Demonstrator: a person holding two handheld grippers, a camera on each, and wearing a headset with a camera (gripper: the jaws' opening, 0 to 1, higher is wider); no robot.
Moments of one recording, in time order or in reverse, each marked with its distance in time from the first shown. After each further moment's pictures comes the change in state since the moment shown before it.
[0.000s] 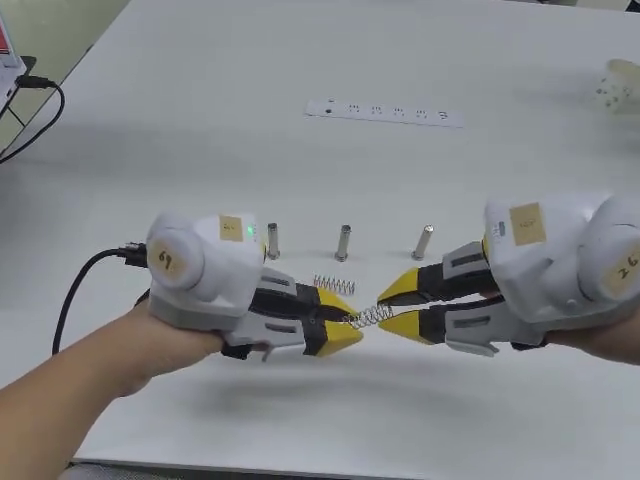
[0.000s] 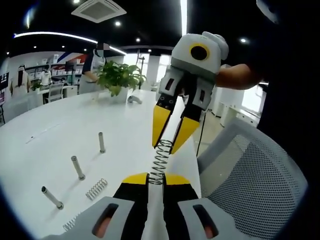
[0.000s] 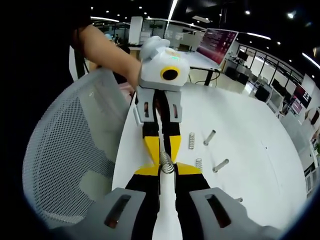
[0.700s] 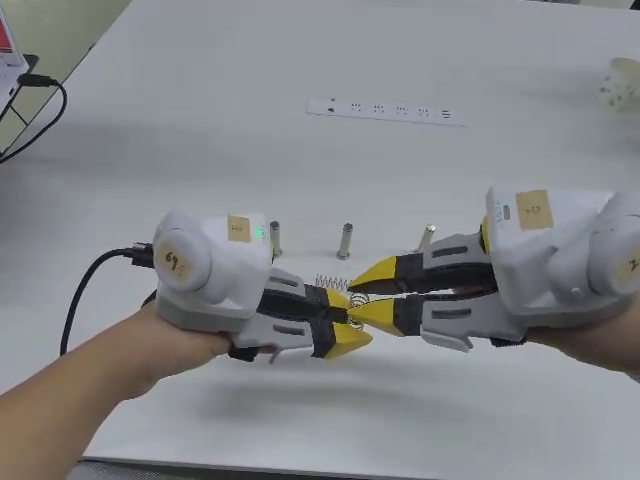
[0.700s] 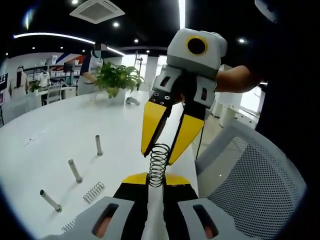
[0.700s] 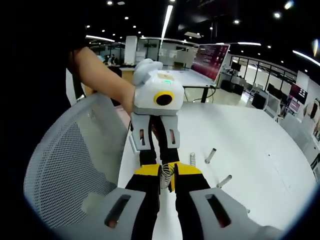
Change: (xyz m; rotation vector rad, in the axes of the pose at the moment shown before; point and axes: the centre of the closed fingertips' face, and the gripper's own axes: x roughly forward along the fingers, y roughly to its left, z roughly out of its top) left arm 0.004 -0.004 0.007 0.007 -0.004 -0.013; right arm 0.008 0.000 0.026 0.077 -0.174 -0.019
